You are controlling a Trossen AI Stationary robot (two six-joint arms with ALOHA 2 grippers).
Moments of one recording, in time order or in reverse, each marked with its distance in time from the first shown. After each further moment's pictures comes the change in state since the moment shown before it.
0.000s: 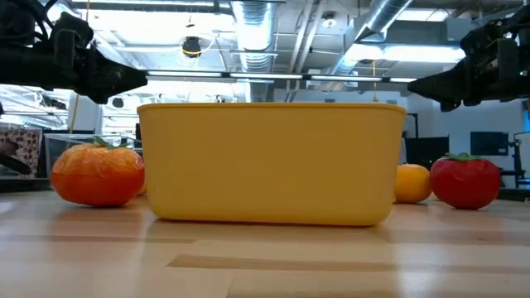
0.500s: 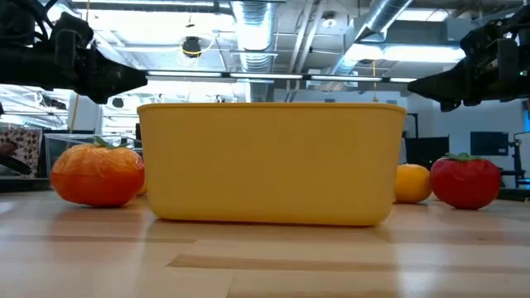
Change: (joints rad) left arm 0.000 0.000 0.000 0.002 -0.008 0.000; right arm 0.000 0.000 0.000 0.000 0.000 0.000
